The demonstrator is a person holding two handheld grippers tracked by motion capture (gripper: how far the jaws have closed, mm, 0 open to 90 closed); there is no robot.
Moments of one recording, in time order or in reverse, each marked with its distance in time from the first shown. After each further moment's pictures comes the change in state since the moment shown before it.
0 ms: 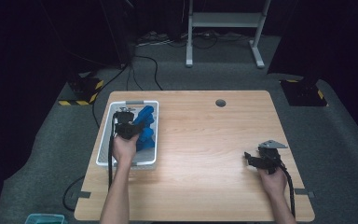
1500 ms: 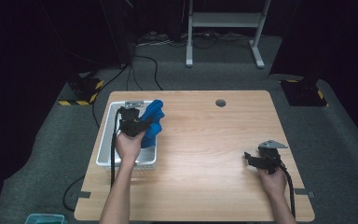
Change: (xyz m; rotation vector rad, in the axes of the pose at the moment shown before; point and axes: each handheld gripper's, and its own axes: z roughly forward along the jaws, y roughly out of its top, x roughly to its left) left arm -0.031 0.016 -0.030 -0.096 -0.126 0.060; right arm 0.000 0.000 0.000 0.001 0.000 0.001
